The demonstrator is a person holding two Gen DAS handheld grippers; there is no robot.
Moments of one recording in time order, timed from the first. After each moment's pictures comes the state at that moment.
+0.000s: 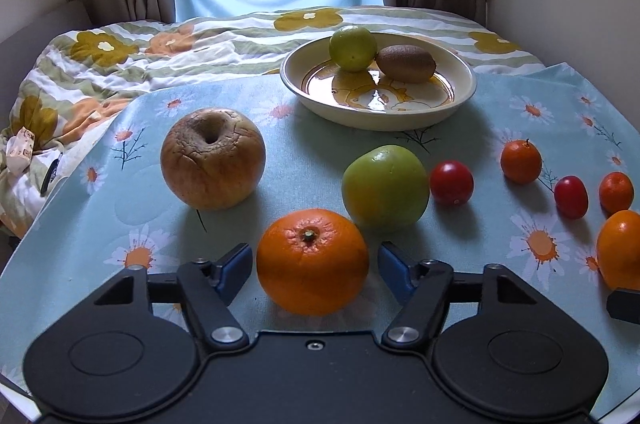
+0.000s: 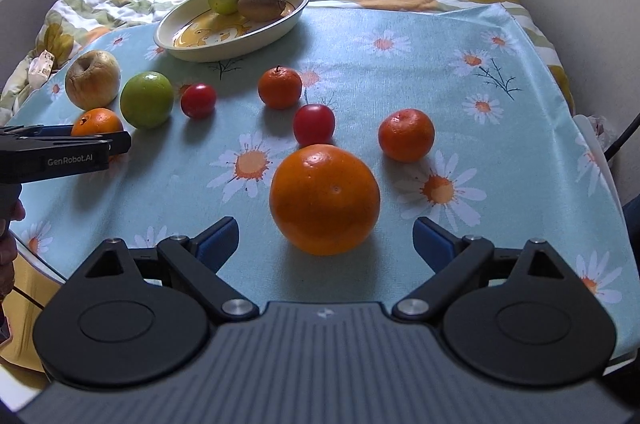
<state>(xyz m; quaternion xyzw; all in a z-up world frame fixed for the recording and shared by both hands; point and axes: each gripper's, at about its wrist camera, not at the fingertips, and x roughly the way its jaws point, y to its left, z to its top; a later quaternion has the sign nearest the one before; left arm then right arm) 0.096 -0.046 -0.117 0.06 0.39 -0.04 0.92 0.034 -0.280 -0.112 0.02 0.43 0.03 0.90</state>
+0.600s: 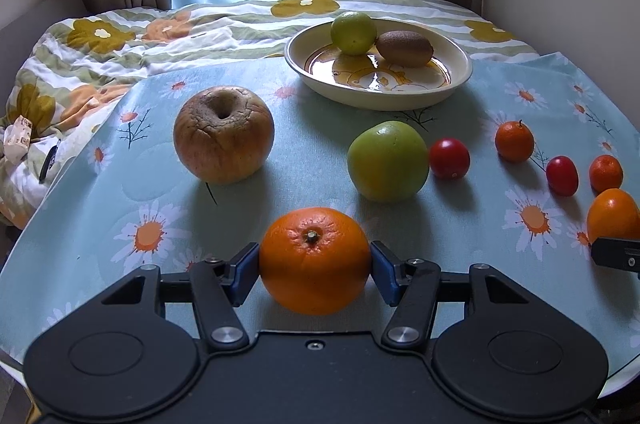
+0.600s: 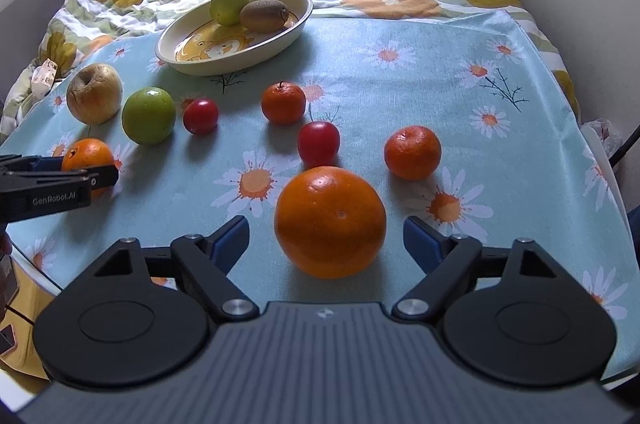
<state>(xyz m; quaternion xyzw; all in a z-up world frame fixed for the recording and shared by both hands) 0.082 -0.037 -0.113 0.06 0.41 -0.04 0.91 0.046 -0.278 -0.108 0.03 0.42 0.04 0.90</state>
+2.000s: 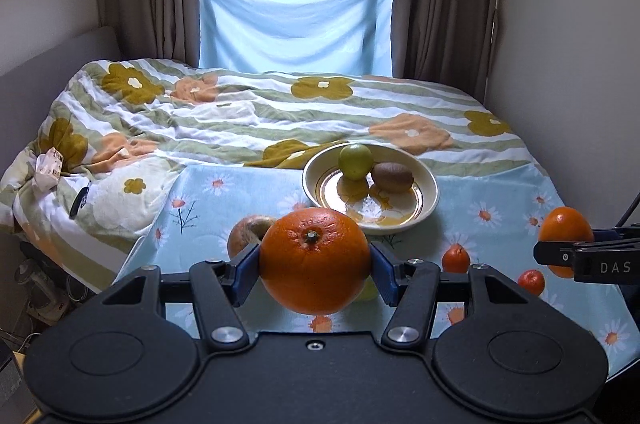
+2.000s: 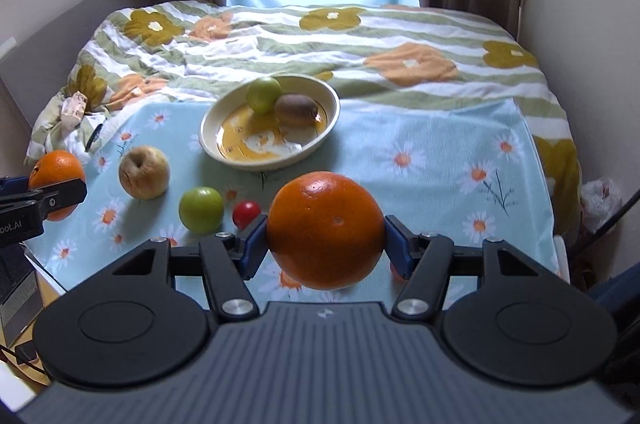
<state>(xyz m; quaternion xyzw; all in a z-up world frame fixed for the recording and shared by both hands) 0.042 -0.034 0.018 0.01 0.32 -0.03 0.95 0.058 -0.280 0.003 0.03 0.37 0.08 0.92</state>
